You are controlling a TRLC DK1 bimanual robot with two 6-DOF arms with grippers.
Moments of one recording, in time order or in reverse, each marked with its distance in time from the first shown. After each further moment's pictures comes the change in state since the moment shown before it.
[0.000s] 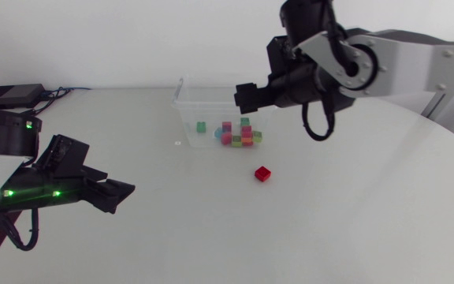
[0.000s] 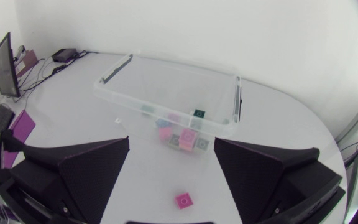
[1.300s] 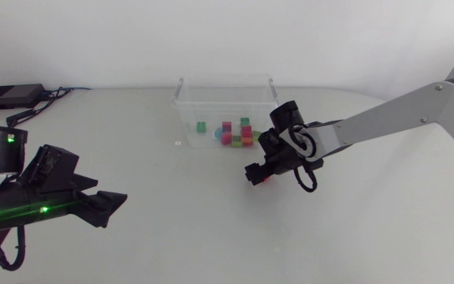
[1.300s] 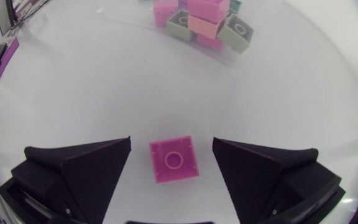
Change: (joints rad) left arm -0.027 -0.157 -0.048 -0.084 -0.069 0.003; right arm -0.142 0.413 -0.172 0.200 -0.232 -0.220
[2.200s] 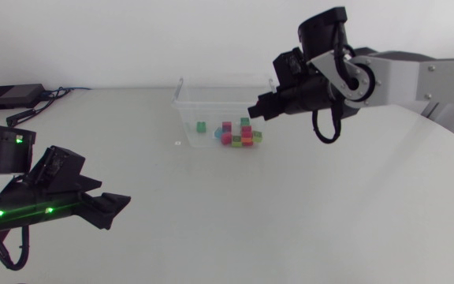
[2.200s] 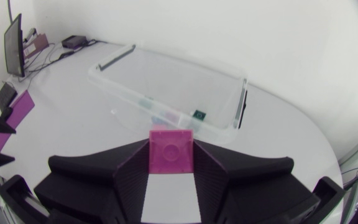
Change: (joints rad) left arm -0.032 0.023 0.001 0.006 -0.014 0.000; right arm 0.030 -0.344 0.154 -0.100 0.077 0.046
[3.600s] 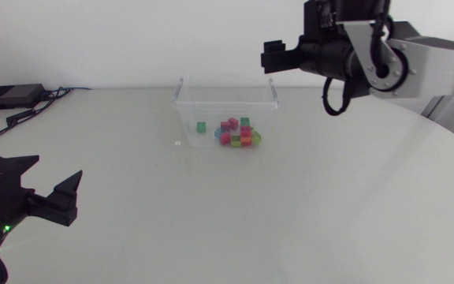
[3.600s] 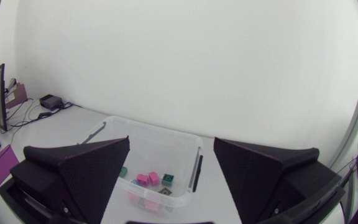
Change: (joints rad) left arm 0.127 -0.477 -0.198 0.225 -0.207 0.147; right arm -0.026 -0.113 -0.042 0.310 0.163 0.045
